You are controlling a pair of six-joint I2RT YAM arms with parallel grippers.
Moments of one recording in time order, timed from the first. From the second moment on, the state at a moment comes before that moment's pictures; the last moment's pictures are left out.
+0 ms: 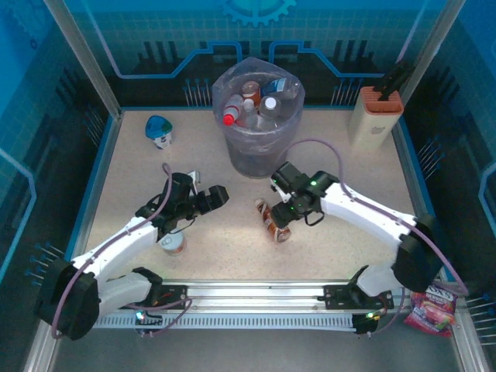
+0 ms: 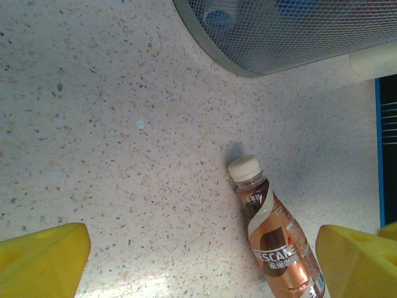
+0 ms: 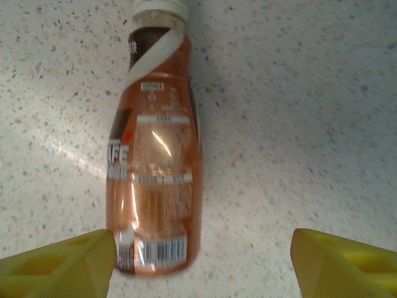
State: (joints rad) left arm -0.40 1.05 0.58 -0.23 0.22 -0.83; right arm 0.76 1.55 1.15 -0.94 0.08 0.21
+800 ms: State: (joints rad) left arm -0.36 0.93 0.50 -0.29 0.21 -0.82; right arm 0.77 1.98 1.36 -0.84 0.02 0.09
